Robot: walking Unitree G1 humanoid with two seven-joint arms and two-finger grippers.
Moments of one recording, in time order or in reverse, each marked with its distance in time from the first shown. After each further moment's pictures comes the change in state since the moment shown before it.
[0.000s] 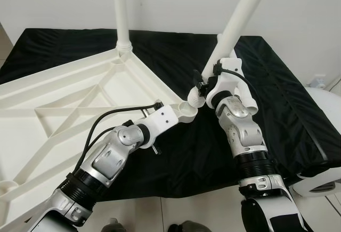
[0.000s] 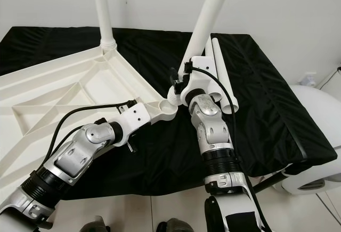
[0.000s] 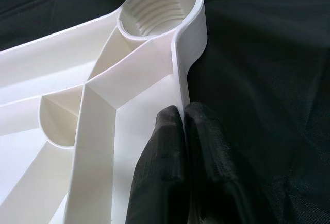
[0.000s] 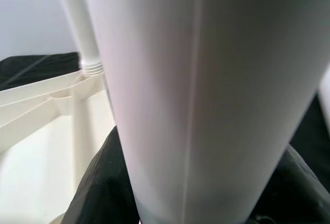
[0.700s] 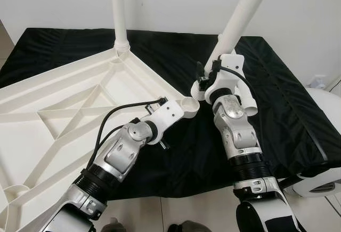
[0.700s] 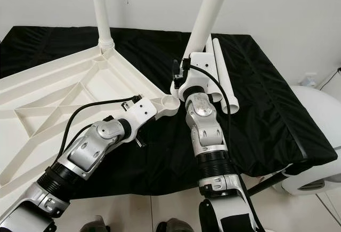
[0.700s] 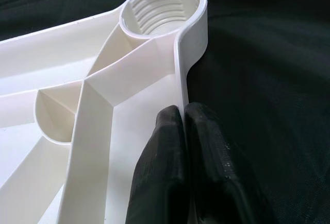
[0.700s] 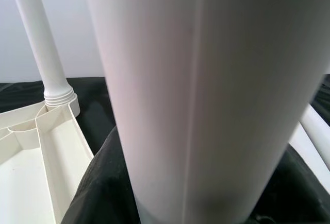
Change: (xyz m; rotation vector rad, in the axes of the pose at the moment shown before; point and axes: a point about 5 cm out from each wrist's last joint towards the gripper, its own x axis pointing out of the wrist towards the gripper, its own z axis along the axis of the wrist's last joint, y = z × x) left arm 0.015 0.005 0.008 -0.098 0.004 0.097; right arm -0.002 0.003 0.013 -0.068 -0.116 -0.194
